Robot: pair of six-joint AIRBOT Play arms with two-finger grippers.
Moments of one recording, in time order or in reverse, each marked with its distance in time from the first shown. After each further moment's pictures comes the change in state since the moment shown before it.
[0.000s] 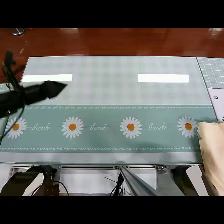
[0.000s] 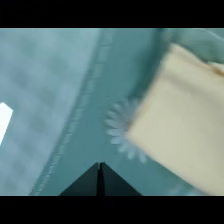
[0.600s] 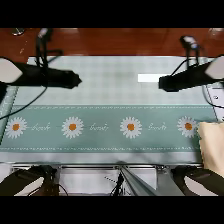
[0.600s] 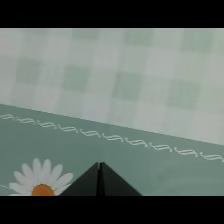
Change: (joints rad) left arm -0.269 -0.291 0.317 0.501 -0.152 -0.199; right arm 1.262 -0.312 -0.063 -0.422 -0.470 0.034
